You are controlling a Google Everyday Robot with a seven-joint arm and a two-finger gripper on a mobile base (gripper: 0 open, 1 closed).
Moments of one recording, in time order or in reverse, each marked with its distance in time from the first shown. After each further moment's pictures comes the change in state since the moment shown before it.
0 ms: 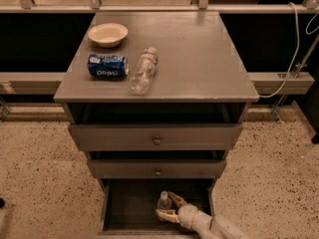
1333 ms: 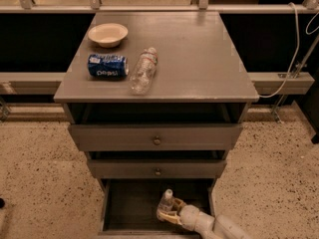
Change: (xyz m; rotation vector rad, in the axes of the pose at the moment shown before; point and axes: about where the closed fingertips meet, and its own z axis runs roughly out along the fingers) arm -0.018 0.017 -0.013 -0.089 -0.088 -0.001
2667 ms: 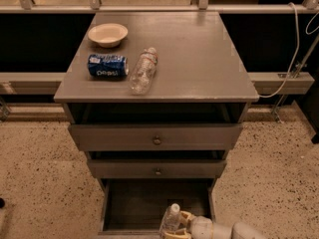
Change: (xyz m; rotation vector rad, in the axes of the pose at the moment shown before) arm -0.113 0.106 -0.065 -0.191 0.003 -0.019
